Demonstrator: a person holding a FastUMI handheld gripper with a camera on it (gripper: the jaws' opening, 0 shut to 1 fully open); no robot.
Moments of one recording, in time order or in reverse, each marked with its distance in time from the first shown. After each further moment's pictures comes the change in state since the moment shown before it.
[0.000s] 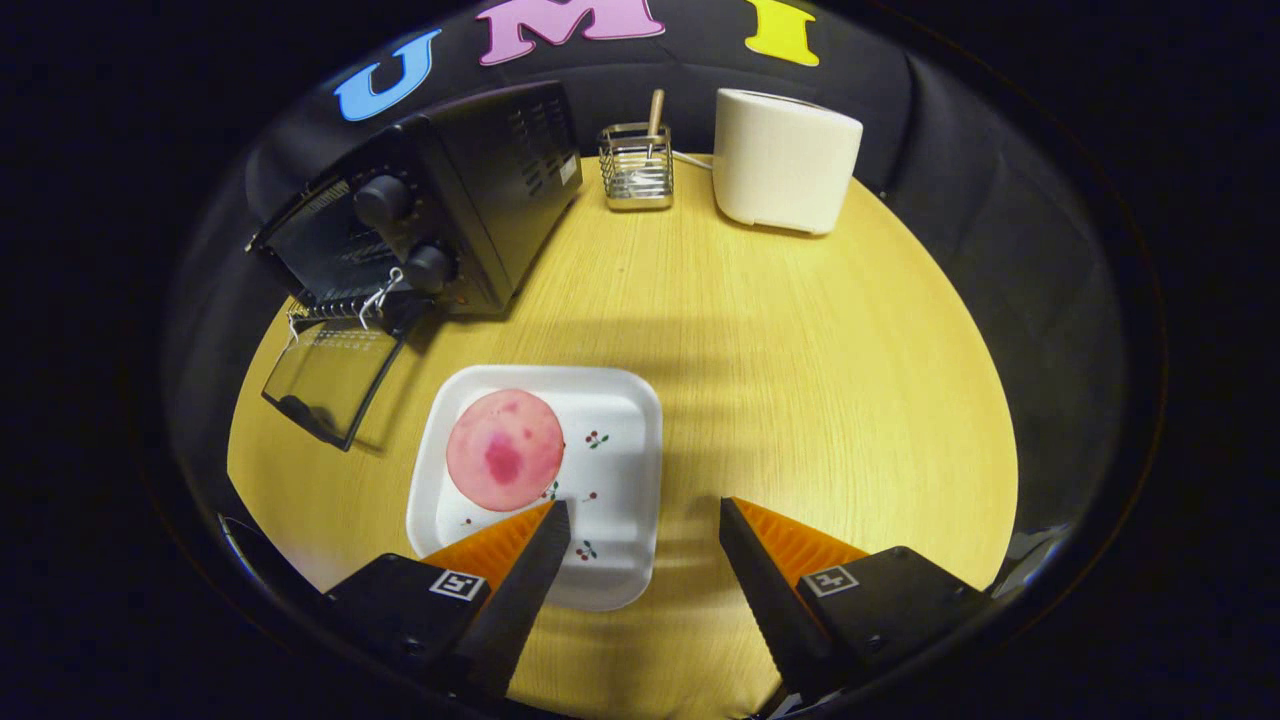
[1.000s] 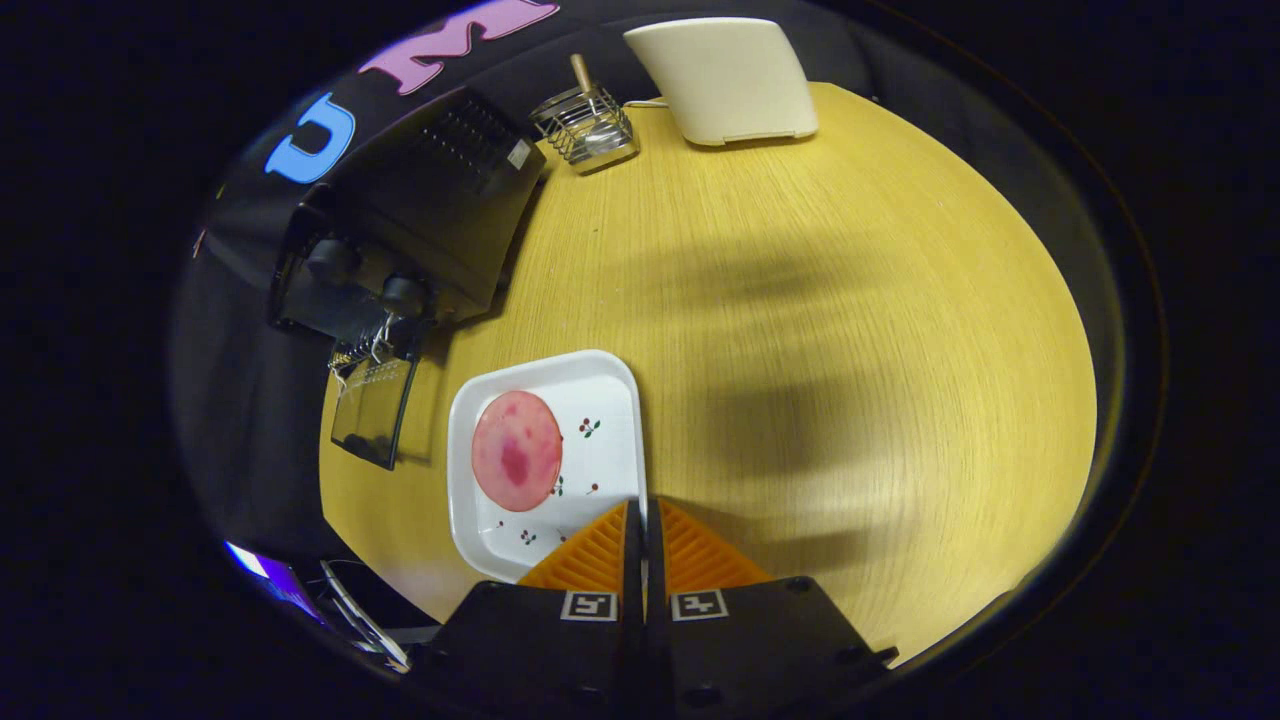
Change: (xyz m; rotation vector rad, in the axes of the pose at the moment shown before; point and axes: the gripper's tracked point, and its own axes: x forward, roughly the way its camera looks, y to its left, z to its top) arm 0.007 0.003 -0.006 0.256 0.154 0.253
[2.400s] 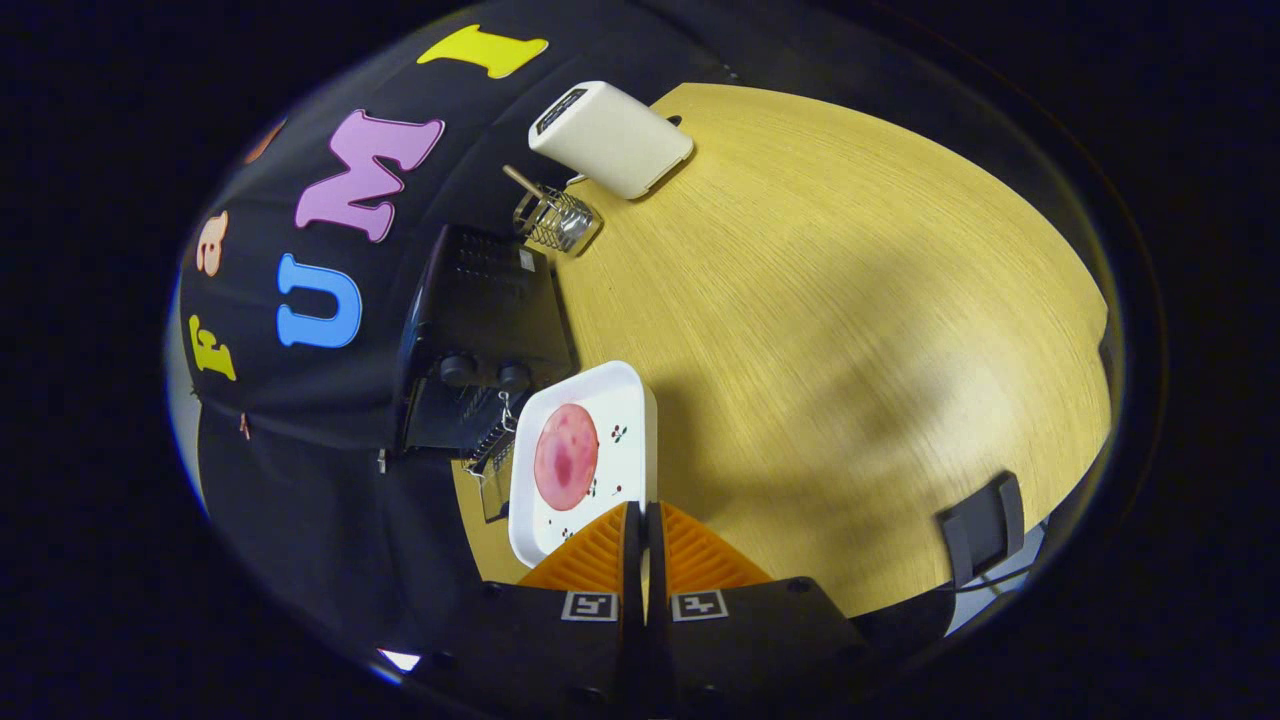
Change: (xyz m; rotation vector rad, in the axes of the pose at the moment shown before) arm -0.108 0.046 -0.028 0.471 -0.169 0.201
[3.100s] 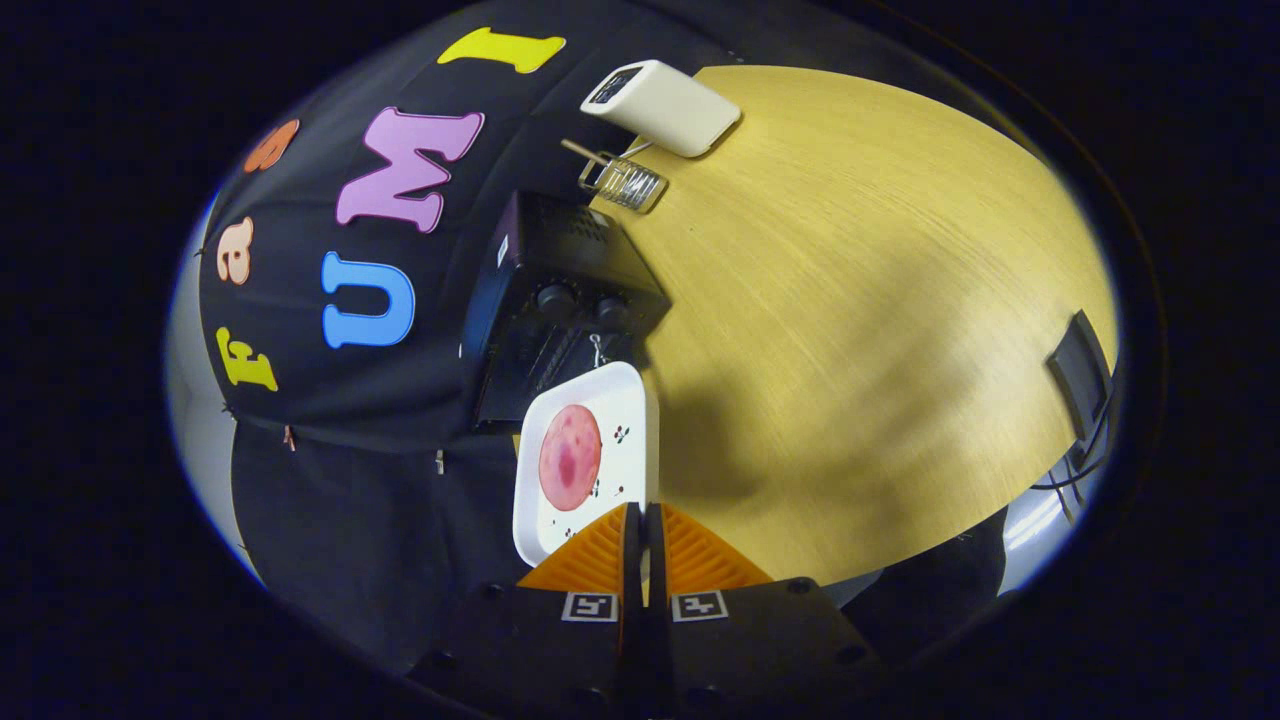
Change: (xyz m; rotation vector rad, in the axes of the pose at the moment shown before) arm -0.003 0.099 -0.086 0.071 0.029 0.135
